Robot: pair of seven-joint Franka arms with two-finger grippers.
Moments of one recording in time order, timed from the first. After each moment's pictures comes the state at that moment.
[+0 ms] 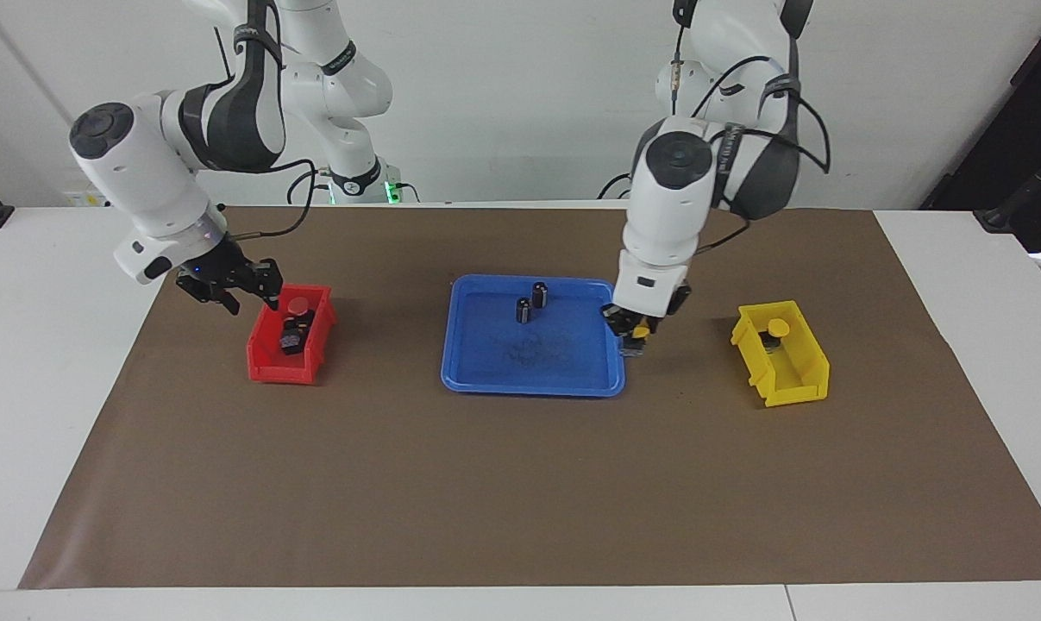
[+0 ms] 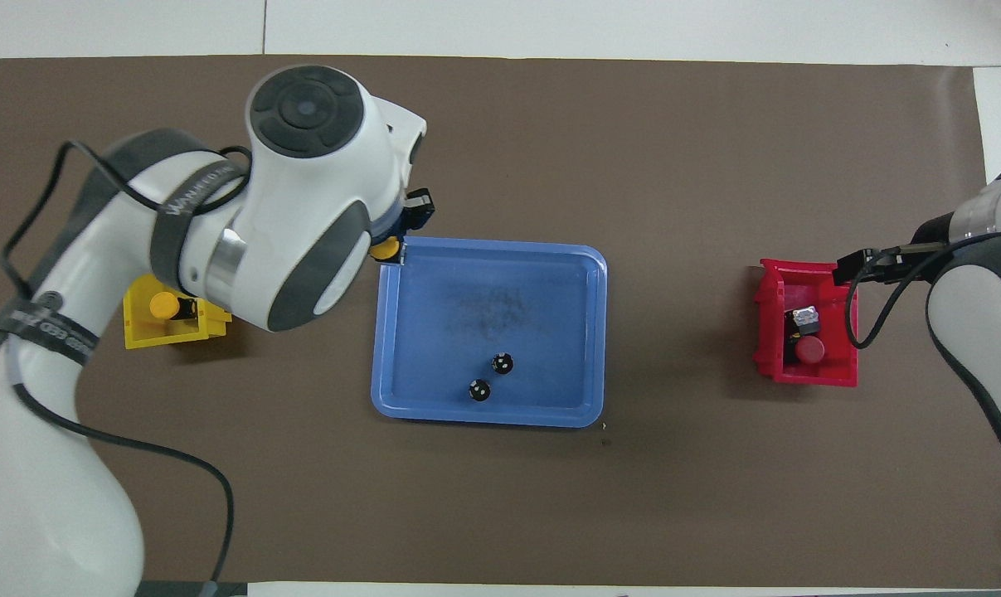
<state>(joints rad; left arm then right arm) -0.48 0.31 0.04 -1.50 0.07 1.77 -0.70 -0.04 0.00 -0.06 -1.91 0.08 1.87 -0.16</state>
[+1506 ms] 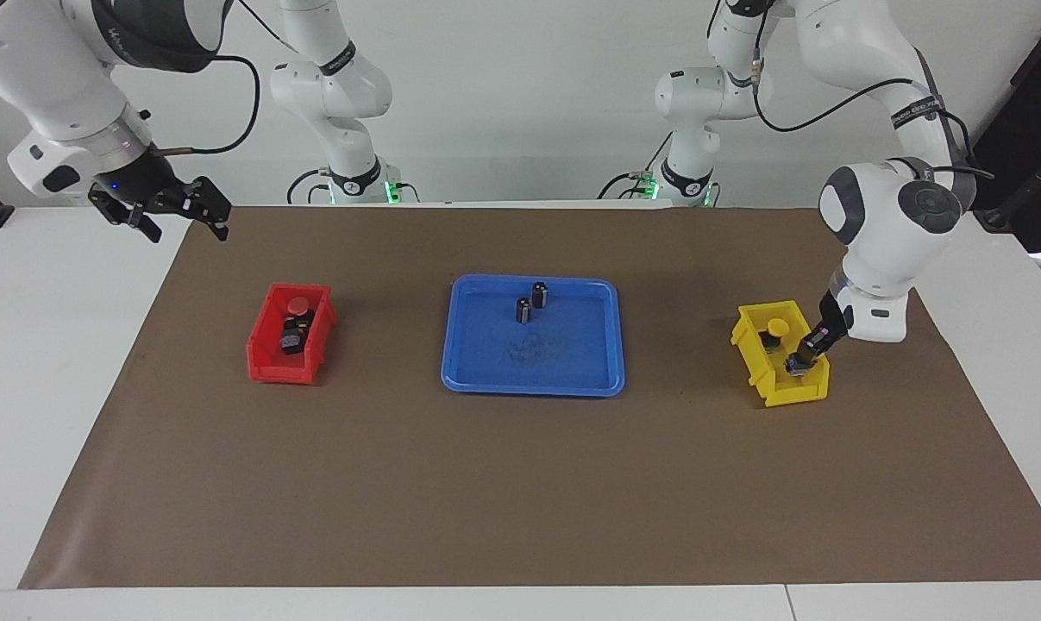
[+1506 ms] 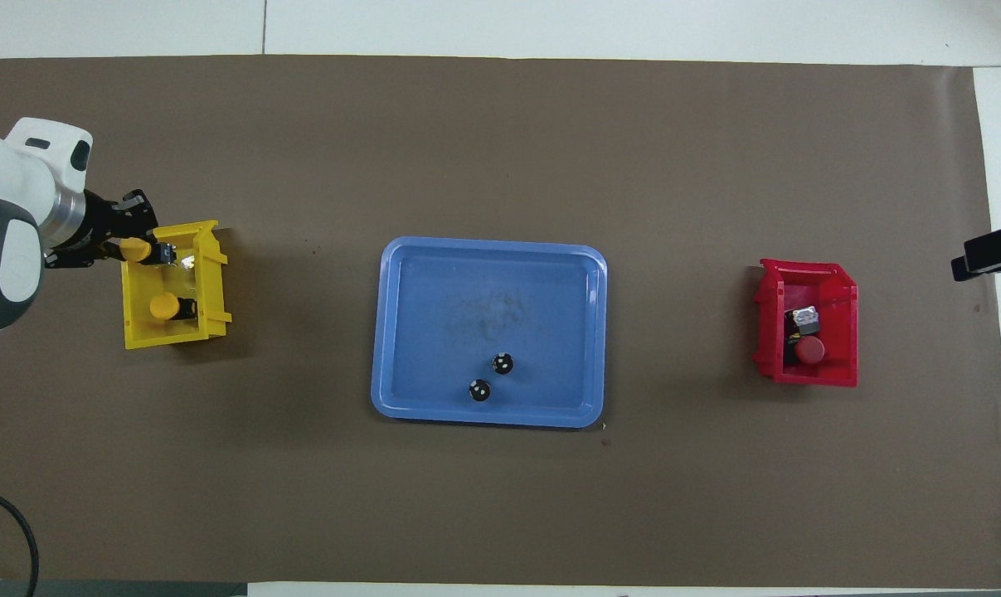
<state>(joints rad) -0.06 0.17 0.03 -1.93 0.08 2.11 -0.52 -0.10 0.00 -0.05 -1.59 0.01 1.50 -0.14</state>
